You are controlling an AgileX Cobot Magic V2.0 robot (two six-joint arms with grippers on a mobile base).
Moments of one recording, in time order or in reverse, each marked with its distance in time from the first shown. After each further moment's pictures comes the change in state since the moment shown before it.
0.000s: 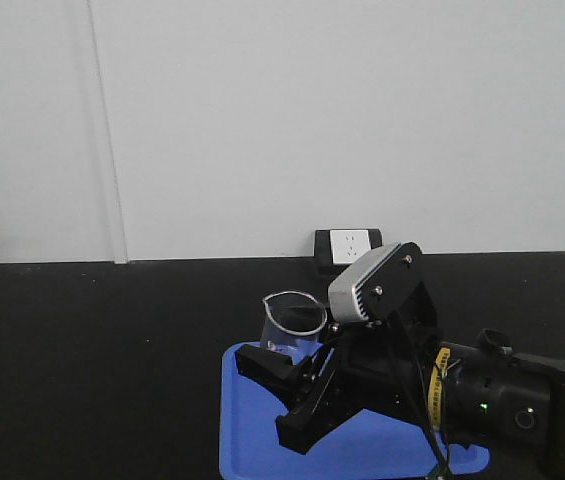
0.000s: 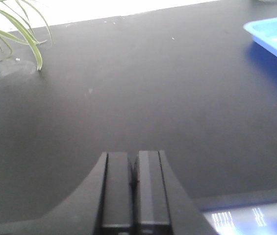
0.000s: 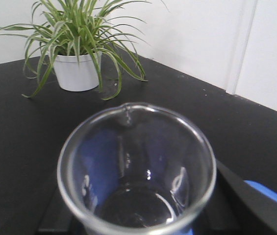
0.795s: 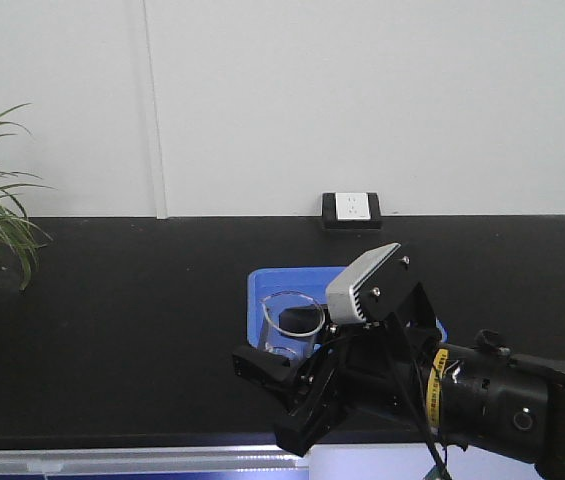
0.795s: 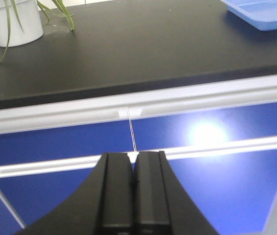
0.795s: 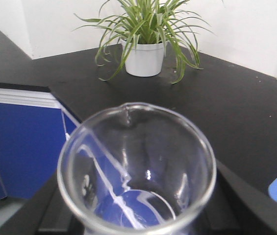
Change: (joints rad) left arm 0.000 0.000 0.000 0.000 0.000 0.000; right arm 0.000 0.000 0.000 0.000 0.000 0.000
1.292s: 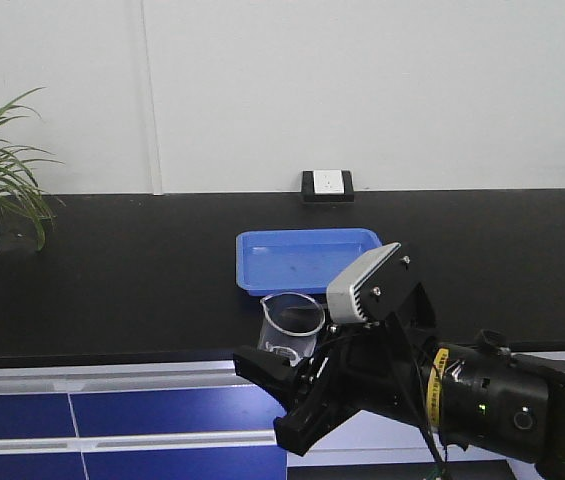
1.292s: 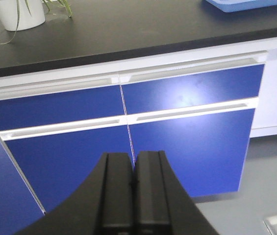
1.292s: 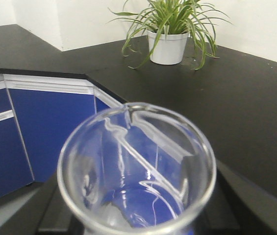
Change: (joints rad) left arm 0.000 0.000 0.000 0.000 0.000 0.000; right arm 0.000 0.000 0.000 0.000 0.000 0.000
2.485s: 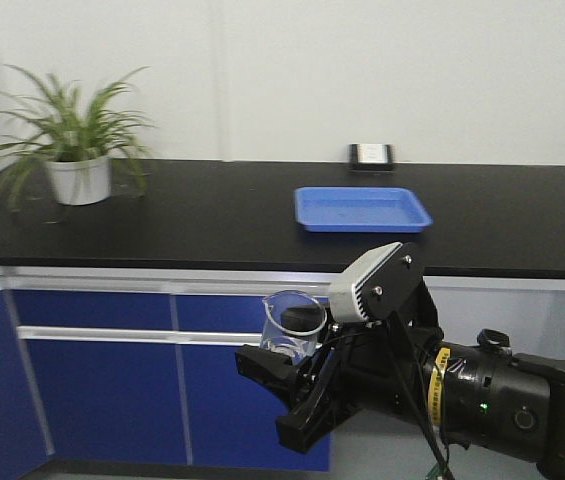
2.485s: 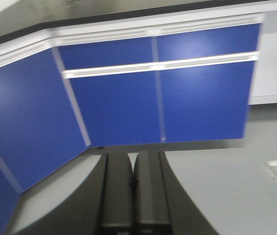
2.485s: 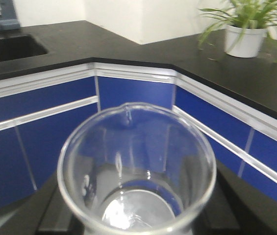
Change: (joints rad) left arm 0.000 0.000 0.000 0.000 0.000 0.000; right arm 0.000 0.000 0.000 0.000 0.001 0.000
